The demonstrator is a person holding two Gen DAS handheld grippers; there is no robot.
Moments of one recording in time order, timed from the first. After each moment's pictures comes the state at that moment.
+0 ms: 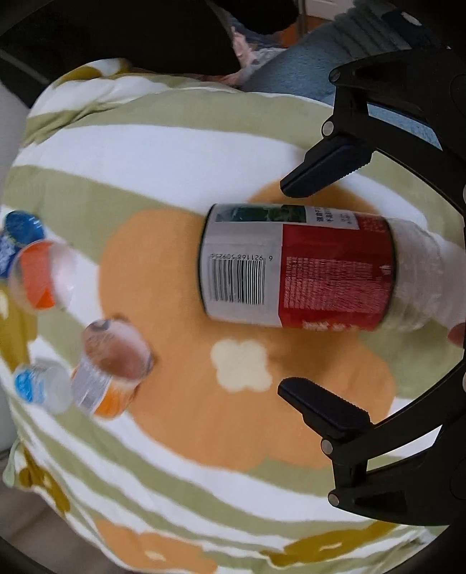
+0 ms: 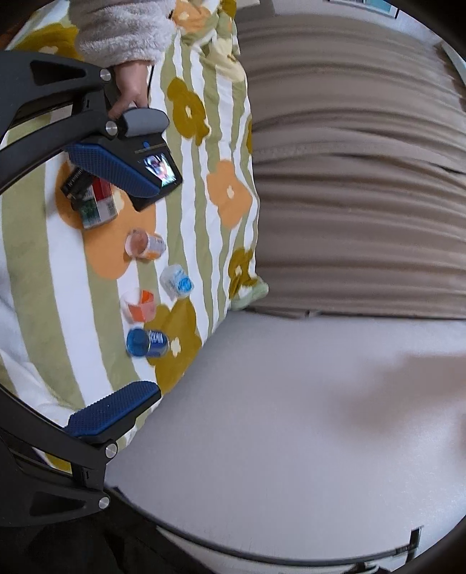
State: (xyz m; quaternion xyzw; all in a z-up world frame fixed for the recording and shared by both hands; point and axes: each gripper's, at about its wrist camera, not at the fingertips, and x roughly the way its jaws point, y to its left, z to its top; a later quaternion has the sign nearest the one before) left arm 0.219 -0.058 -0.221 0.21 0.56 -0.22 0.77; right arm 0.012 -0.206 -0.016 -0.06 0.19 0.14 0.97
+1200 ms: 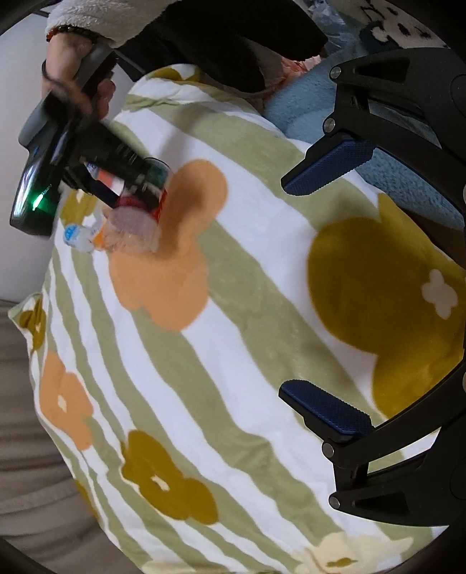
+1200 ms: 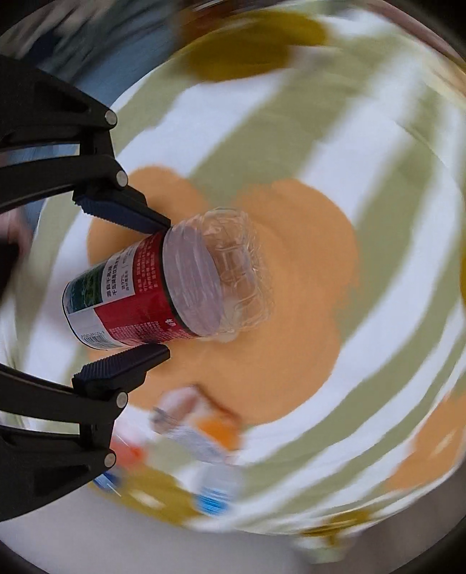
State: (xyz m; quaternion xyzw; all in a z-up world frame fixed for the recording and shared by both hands) left arm 0.038 0.124 -0.163 0.02 0.47 -0.10 0.87; right arm 0.229 0.011 -0.178 -0.37 0.62 0.31 0.62
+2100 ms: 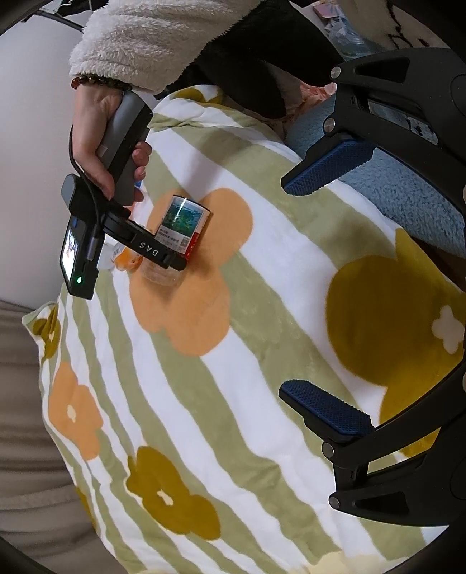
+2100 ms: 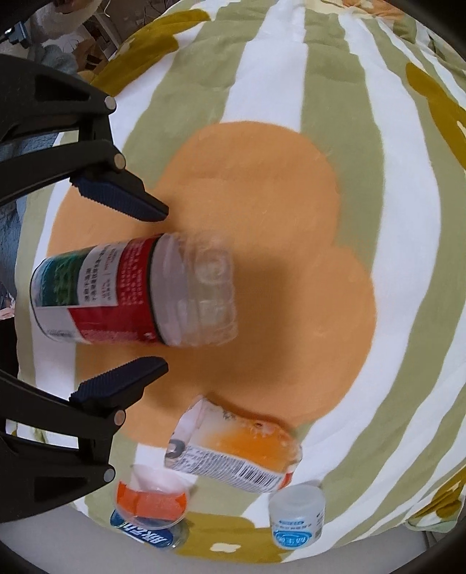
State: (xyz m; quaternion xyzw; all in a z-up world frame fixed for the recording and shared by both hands) left arm 0.036 0.110 -0.149 -0.02 0.45 -0.12 0.88; right arm 0.294 0.022 -0.219 -0.31 0.69 0.24 0.61
